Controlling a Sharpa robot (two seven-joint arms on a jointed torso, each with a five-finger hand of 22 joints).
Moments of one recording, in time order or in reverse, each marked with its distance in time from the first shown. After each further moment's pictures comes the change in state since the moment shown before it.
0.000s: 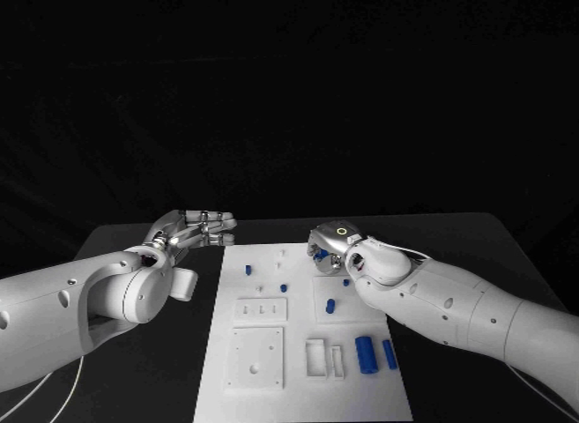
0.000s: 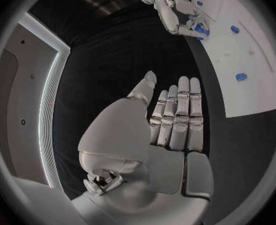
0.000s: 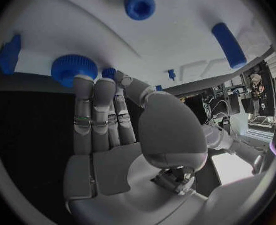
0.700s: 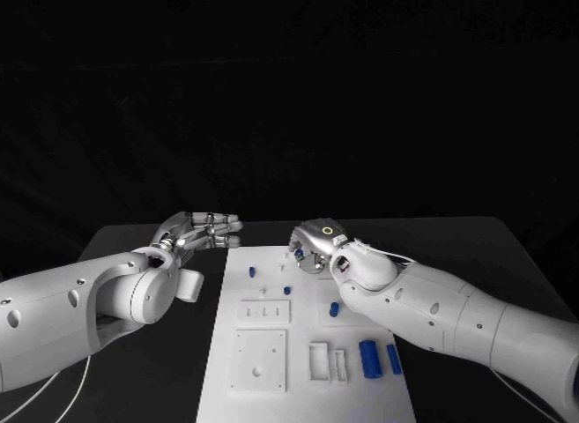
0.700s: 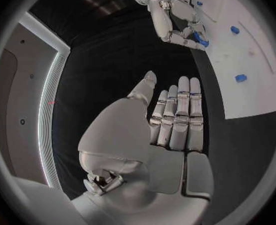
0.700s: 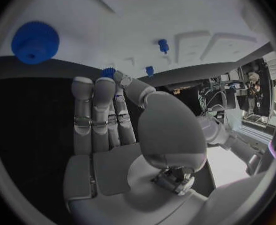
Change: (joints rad) left arm 0.002 0.012 0.000 -0.006 0.000 0.001 -0.003; left_hand 0.000 0.000 0.000 0.000 0.000 0.000 0.000 0.000 0.000 0.000 0.000 0.000 0.000 0.000 0.000 0.000 0.000 0.000 0.000 0.000 0.000 0.000; right arm 0.007 0.067 0.001 0.018 0.001 -0.092 -0.014; right_hand 0.005 0.003 0.000 -0.003 0.000 0.000 0.000 0.000 0.000 0.002 0.002 0.001 0.000 0.004 -0.004 -0.016 0.011 -0.014 0.017 -0.005 -0.044 0.104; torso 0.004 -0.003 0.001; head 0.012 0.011
